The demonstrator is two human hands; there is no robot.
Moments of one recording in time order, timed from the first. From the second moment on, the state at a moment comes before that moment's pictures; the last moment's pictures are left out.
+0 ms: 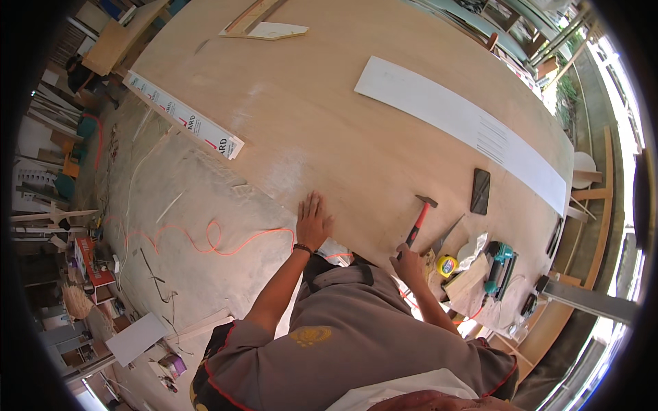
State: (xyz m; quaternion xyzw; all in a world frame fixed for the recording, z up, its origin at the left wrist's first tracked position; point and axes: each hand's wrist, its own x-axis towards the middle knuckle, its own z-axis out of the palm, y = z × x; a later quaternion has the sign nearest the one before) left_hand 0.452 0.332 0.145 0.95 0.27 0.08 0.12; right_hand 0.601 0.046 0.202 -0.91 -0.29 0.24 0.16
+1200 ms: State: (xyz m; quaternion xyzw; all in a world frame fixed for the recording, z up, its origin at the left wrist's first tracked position) left_hand 0.140 -0.087 0.019 0.29 0.71 -0.12 0.63; right_hand 0.931 0.394 0.129 -0.40 0.20 0.30 0.84
